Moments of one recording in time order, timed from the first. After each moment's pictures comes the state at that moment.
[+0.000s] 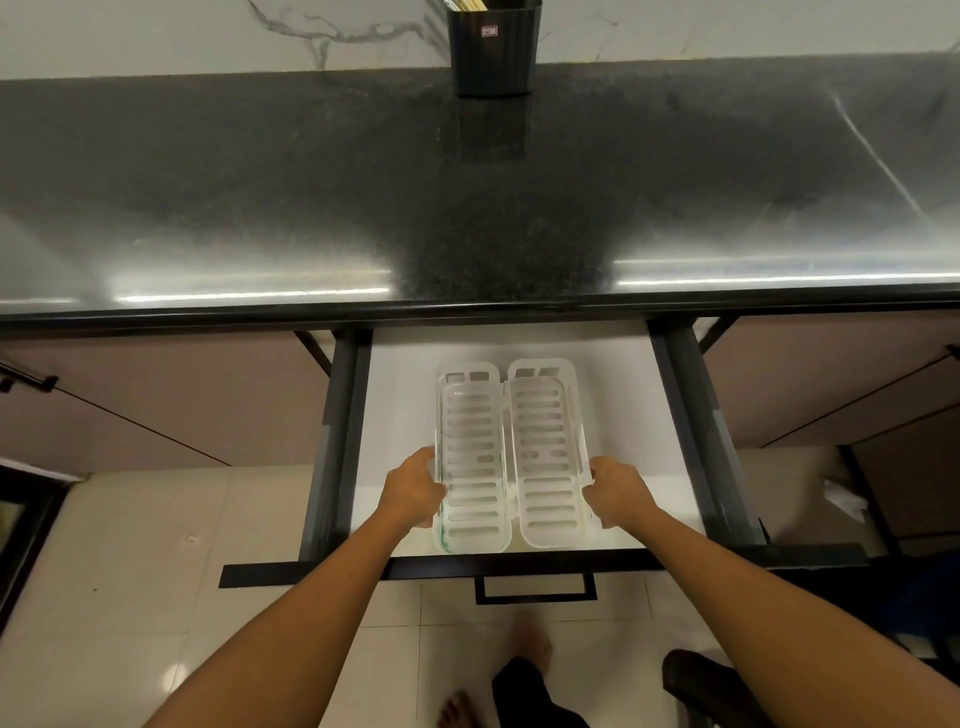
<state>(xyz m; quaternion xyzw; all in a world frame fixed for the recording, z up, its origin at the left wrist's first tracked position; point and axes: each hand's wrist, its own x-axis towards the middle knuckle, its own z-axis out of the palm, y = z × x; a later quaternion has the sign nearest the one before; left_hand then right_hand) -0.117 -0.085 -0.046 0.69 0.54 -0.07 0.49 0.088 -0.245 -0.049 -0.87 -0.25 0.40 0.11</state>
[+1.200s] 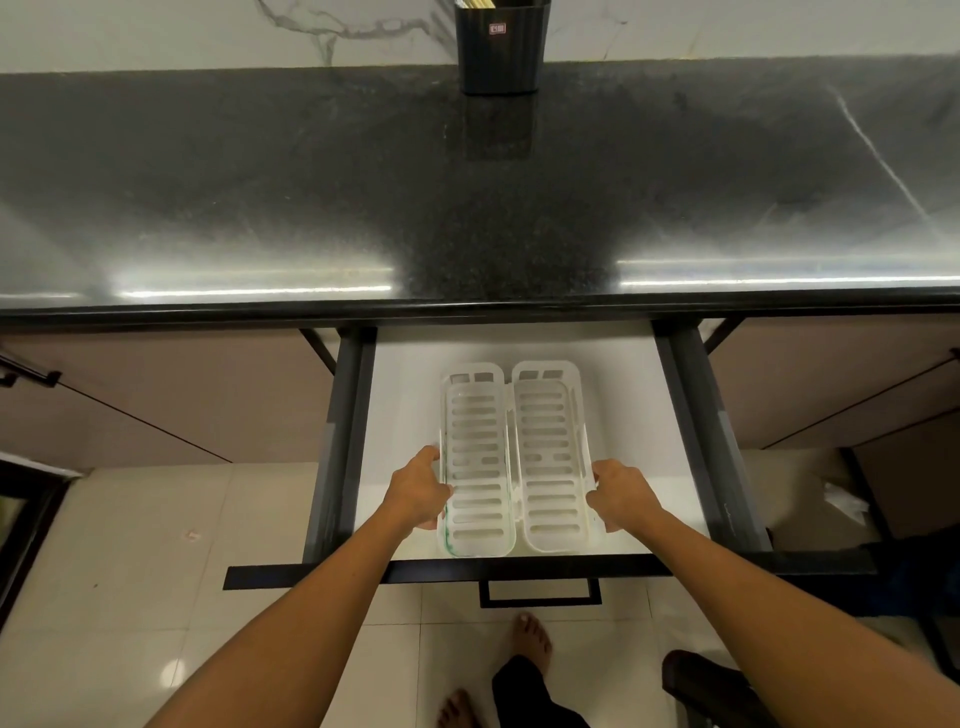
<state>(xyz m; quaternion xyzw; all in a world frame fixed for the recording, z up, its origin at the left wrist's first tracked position) -0.118 -0.085 -0.043 0.66 0.54 -0.09 0.52 0.086 -0.245 -0.049 -0.87 -0.27 0.40 0.09</state>
